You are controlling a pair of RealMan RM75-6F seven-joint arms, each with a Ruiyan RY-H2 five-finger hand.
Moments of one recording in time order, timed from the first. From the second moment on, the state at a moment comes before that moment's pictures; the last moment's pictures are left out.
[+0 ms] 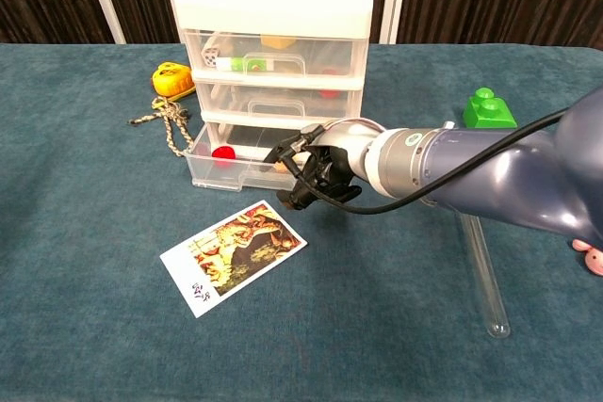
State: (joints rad) left arm -0.08 -1.09 -0.13 -1.74 1.24 1.42 0.01; right arm 1.00 -1.73 0.30 -1.57 -0.48 0.78 -0.24
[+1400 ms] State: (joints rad) left arm -0.09 -1.09 -0.13 -1.74 1.23 1.41 0.02; right arm 0.97 -1.48 0.29 -1.73 -0.75 0.69 -0.13
